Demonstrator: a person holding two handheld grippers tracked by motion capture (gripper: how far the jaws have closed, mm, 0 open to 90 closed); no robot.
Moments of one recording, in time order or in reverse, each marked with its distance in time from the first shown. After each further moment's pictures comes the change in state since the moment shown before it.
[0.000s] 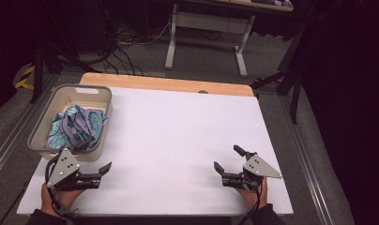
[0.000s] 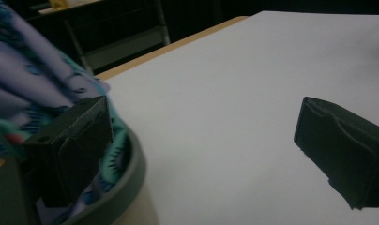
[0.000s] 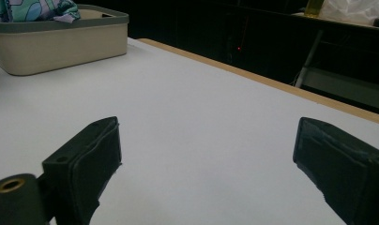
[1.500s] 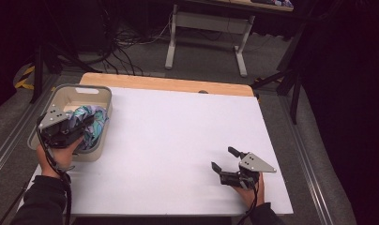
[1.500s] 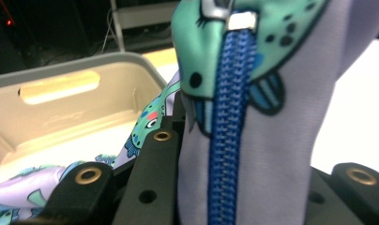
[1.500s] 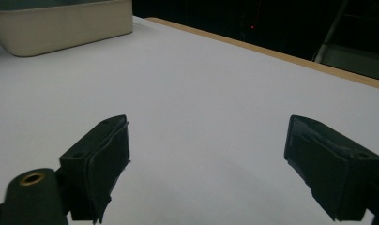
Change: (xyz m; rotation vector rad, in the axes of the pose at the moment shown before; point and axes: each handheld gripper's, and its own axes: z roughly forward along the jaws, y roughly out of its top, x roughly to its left) left arm 0.079 0.037 0.046 0.064 0.029 -0.252; right arm -0.006 -0.013 0.013 0.072 0.052 0.037
